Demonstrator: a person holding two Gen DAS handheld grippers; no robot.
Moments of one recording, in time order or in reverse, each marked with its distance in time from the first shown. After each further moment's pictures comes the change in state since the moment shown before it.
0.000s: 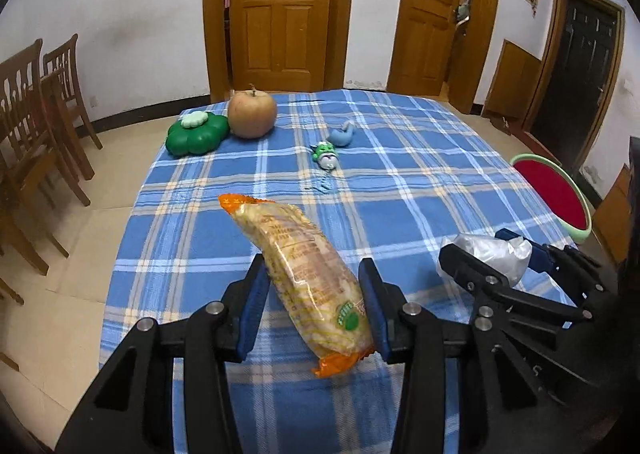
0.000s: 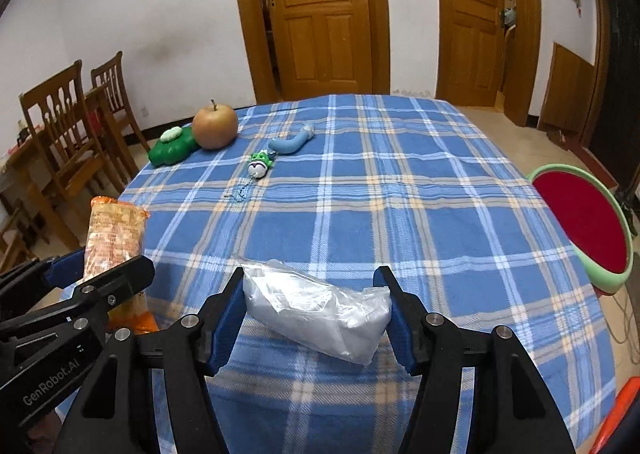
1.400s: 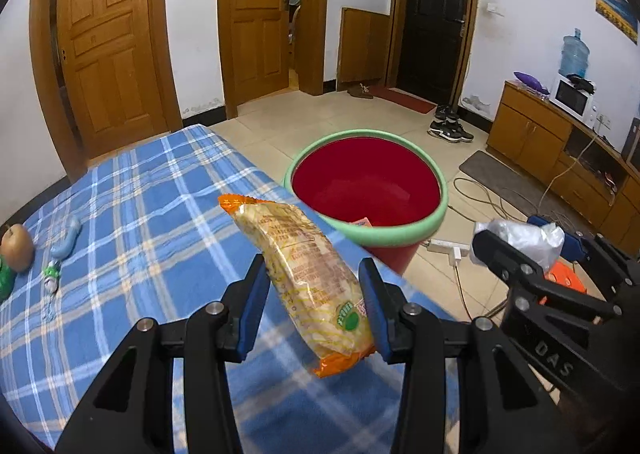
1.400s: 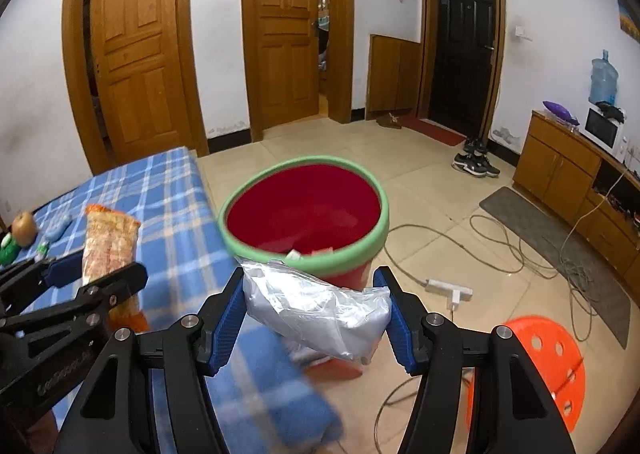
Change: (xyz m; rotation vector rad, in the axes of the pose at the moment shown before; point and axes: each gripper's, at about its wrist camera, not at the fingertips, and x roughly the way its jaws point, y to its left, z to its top) left arm 0.029 -0.275 0.032 0.381 -0.009 -0.367; right arm -0.122 -0.227 -0.037 0.319 -0.126 -0.518
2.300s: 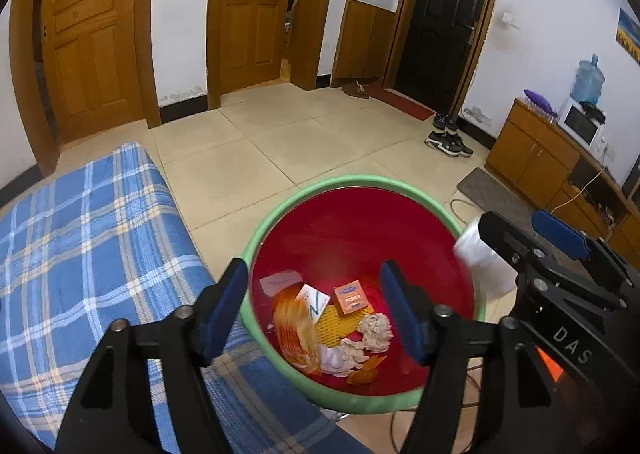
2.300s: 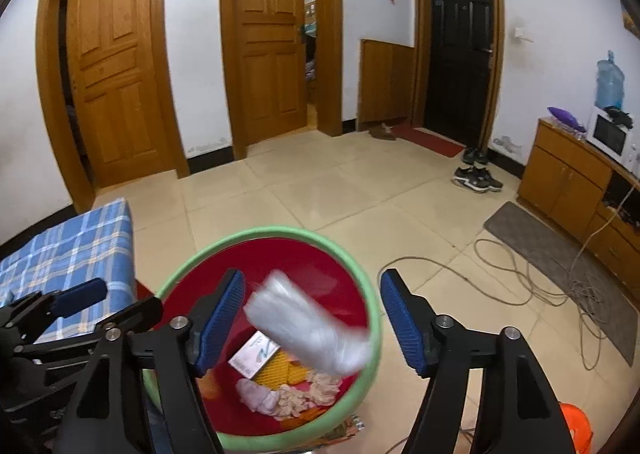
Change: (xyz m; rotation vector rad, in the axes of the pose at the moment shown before) left arm 0.136 -0.001 0.095 -0.084 0.033 -0.081; right arm 0.130 -0.043 0.093 0.024 -0.031 -0.025
